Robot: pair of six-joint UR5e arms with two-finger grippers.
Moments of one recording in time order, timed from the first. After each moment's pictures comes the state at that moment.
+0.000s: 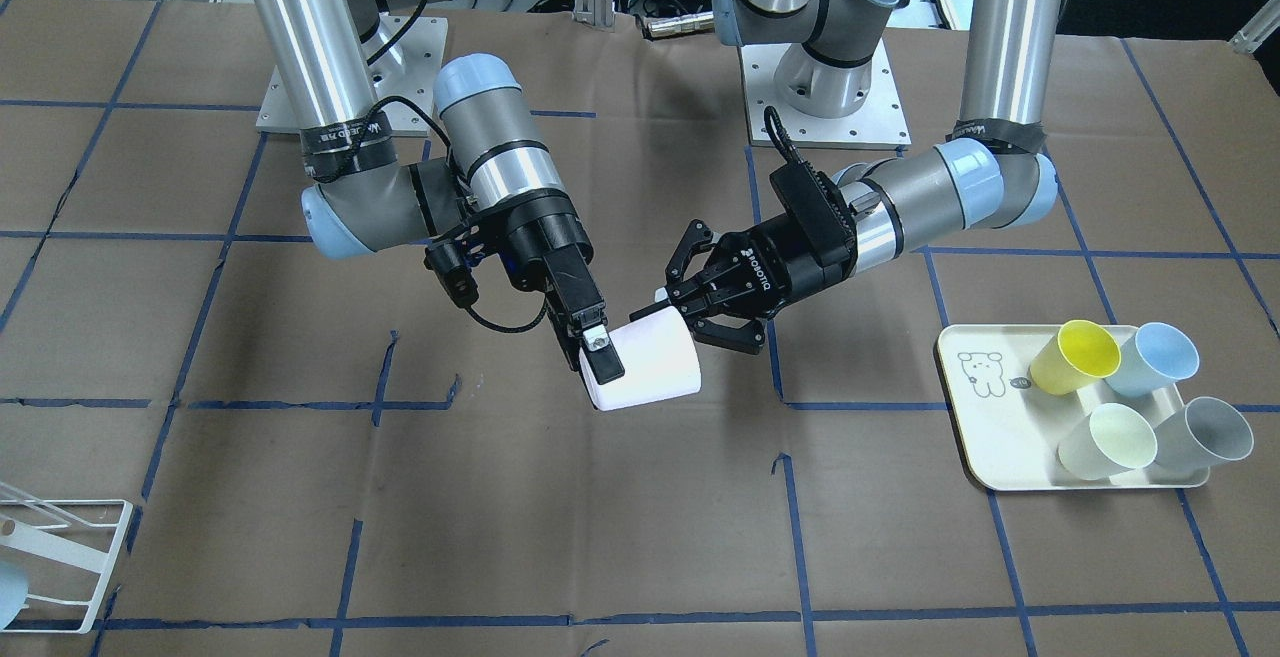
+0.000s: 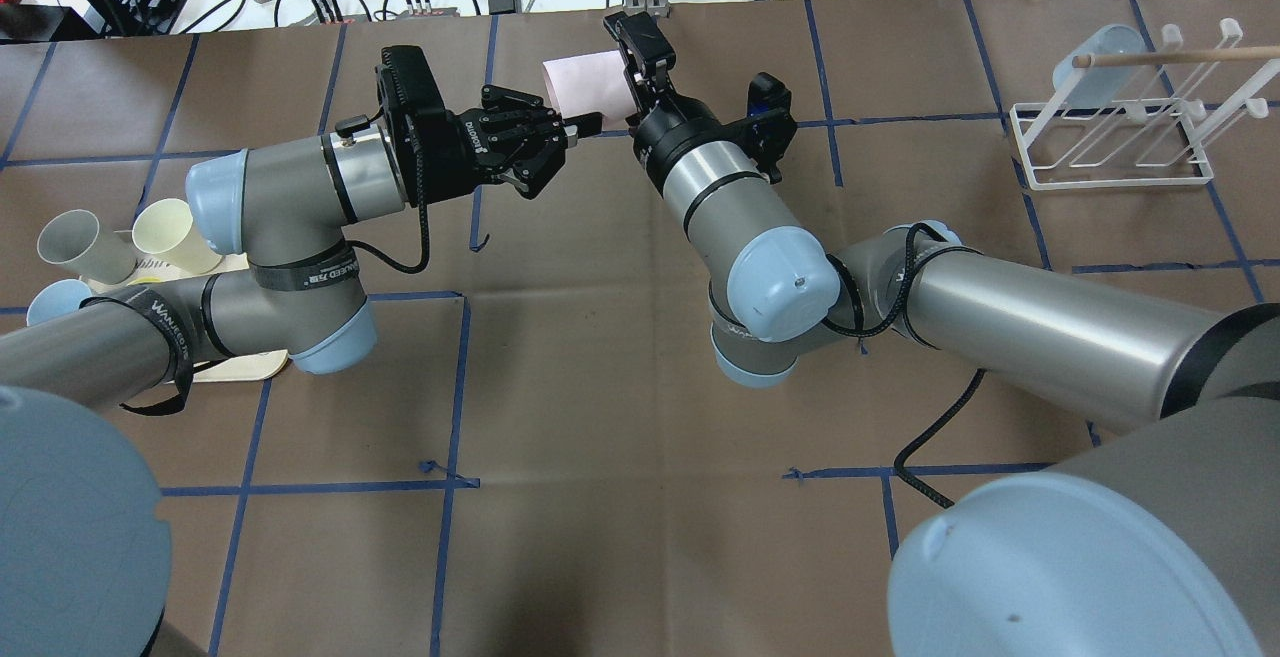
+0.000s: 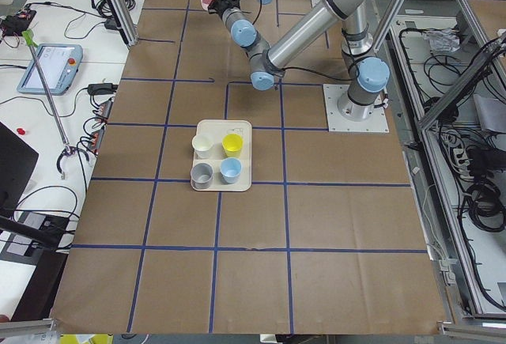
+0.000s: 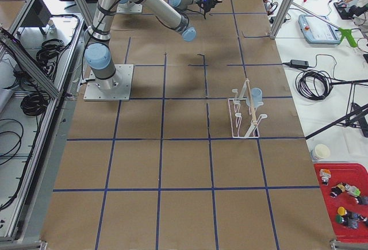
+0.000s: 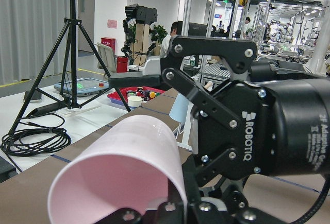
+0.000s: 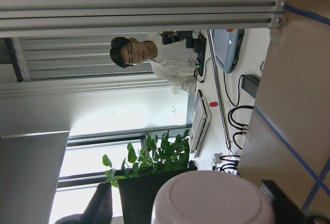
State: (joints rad) left arm -1.46 -1.99 -2.05 0.26 0.32 0.50; right arm 1.92 -1.03 1.90 -3.86 -1.48 1.61
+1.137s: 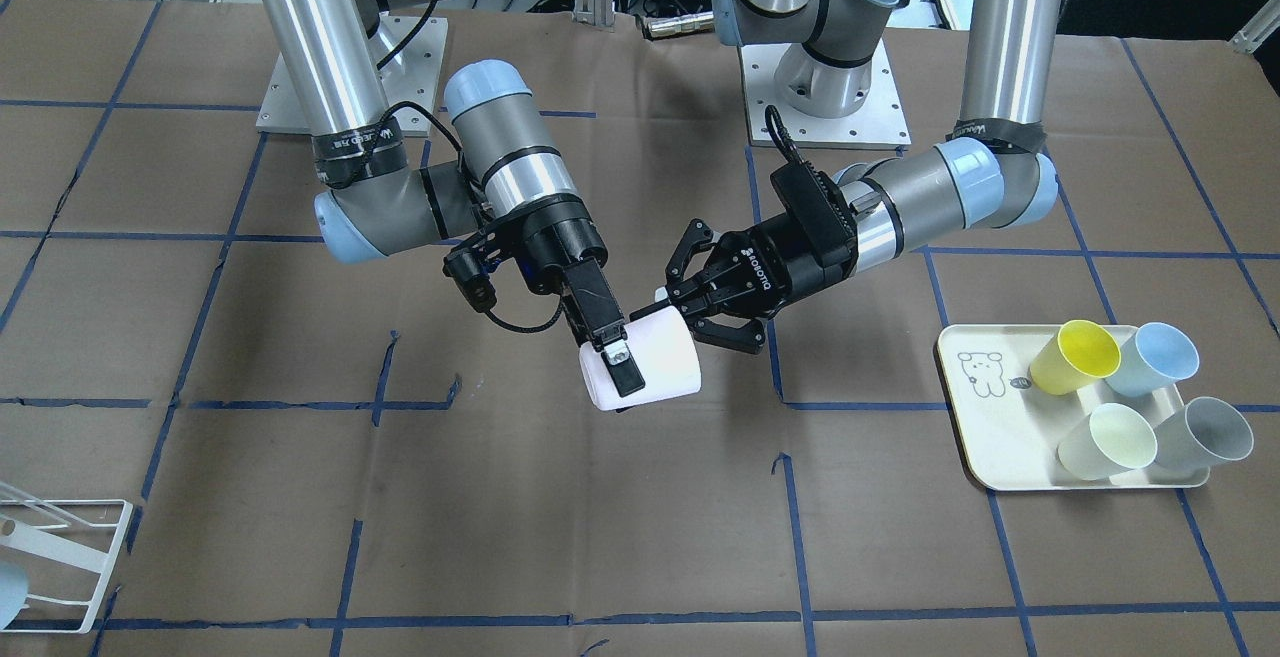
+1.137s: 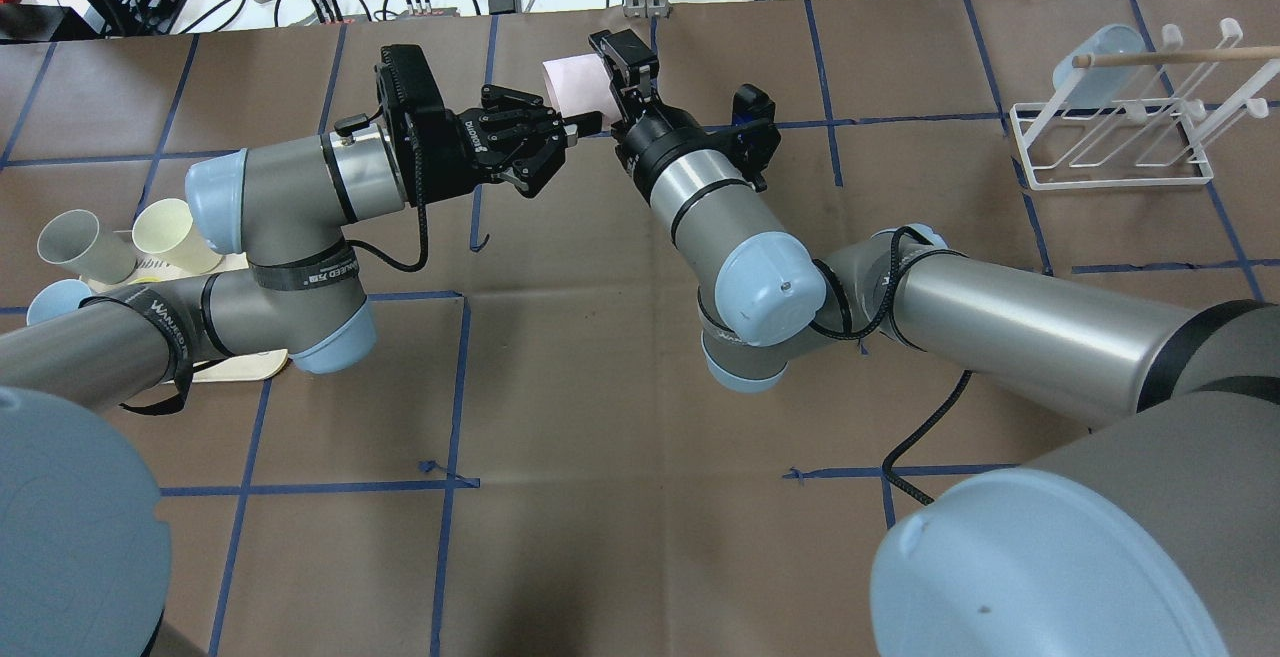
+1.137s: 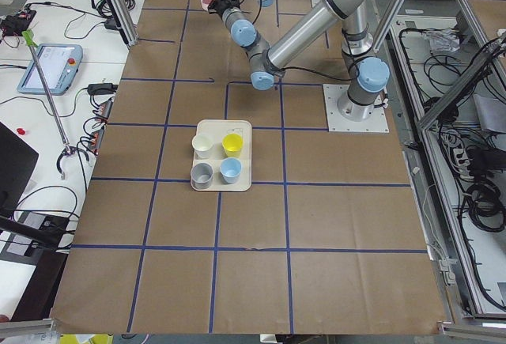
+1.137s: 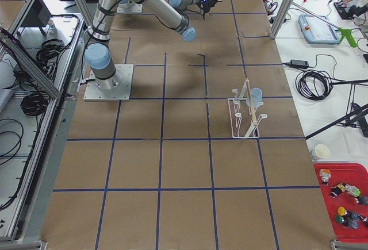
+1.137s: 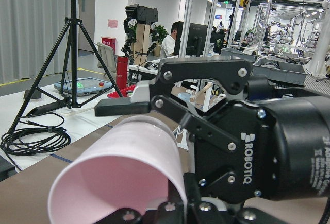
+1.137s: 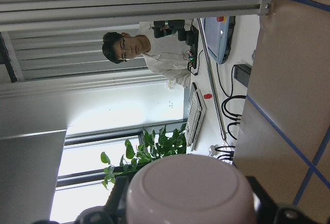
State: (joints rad) left arm -1.46 -1.99 -2.05 0.27 0.32 0.48; right arm 1.93 -1.01 1.90 -3.86 -1.48 1.65
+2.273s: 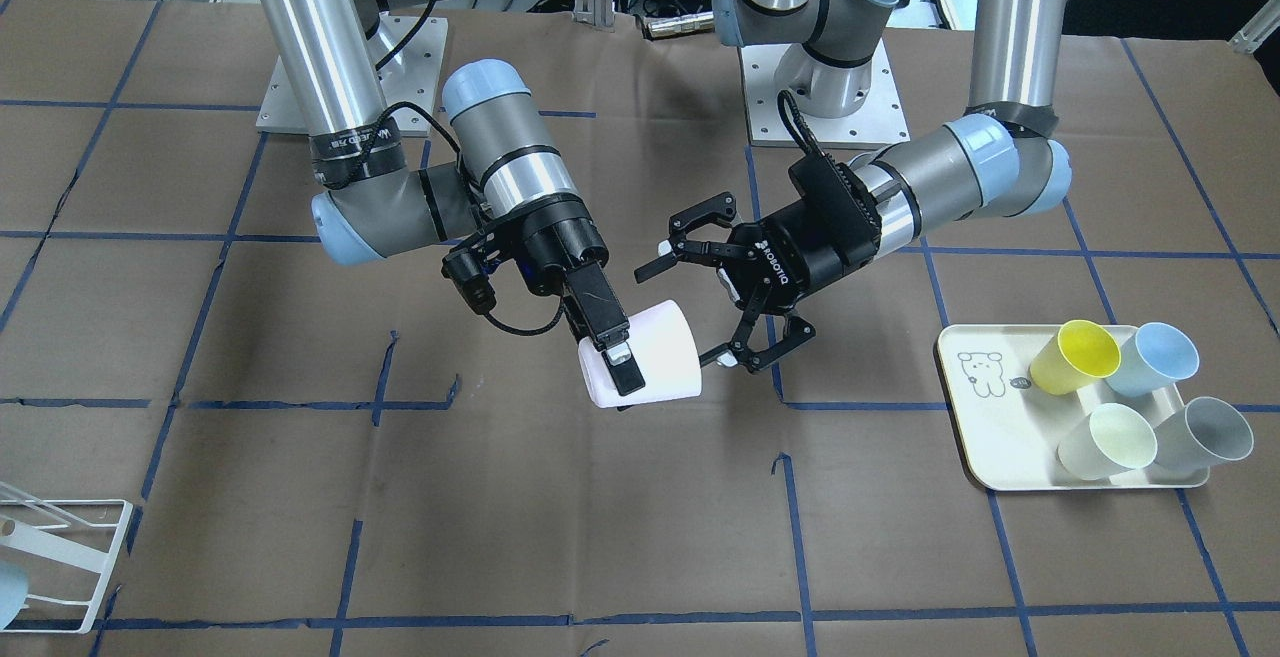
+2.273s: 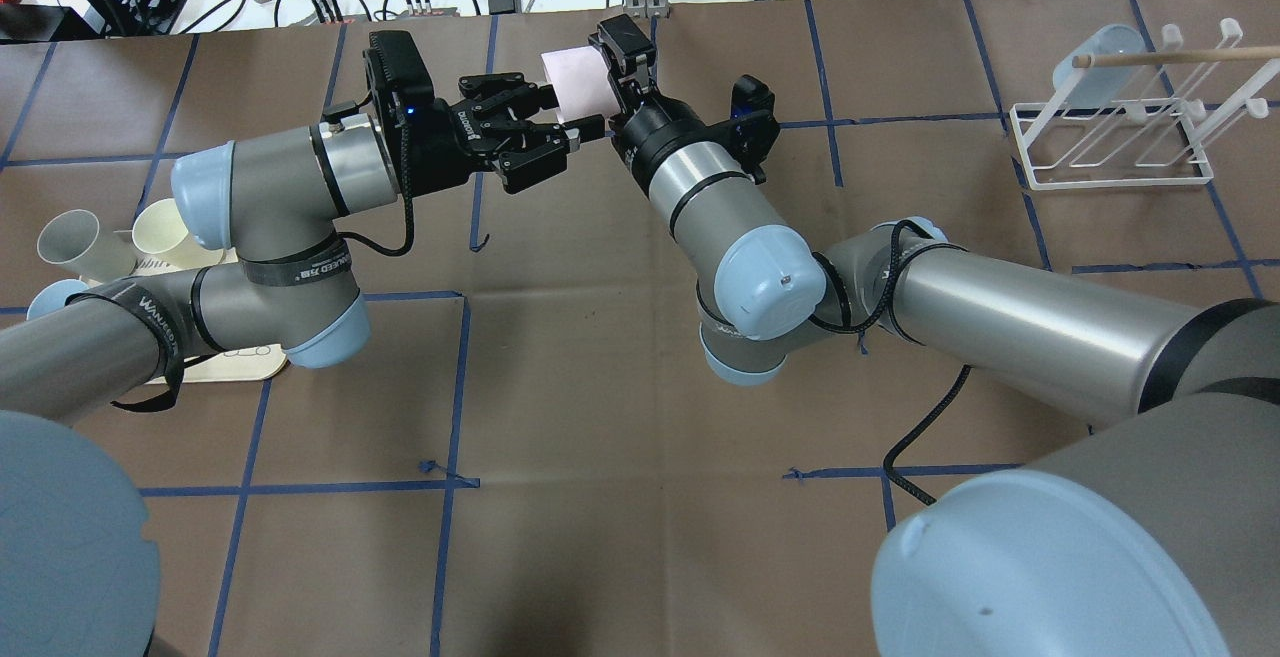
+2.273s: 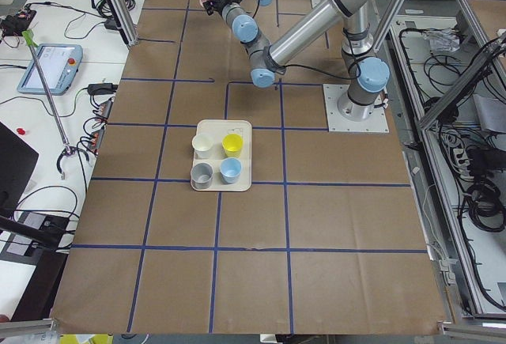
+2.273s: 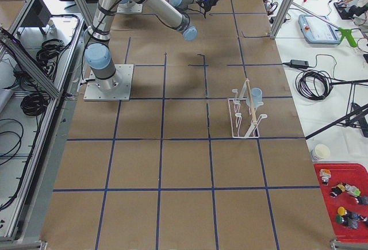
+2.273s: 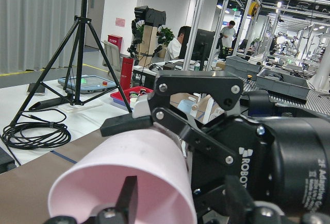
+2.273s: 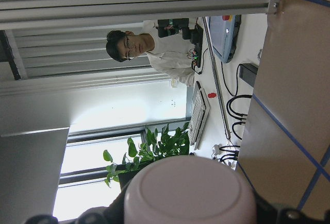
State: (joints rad) left arm -1.44 -1.95 -2.04 0.27 0.39 0.32; right arm 1.92 -1.02 1.88 -3.85 -1.46 1.64
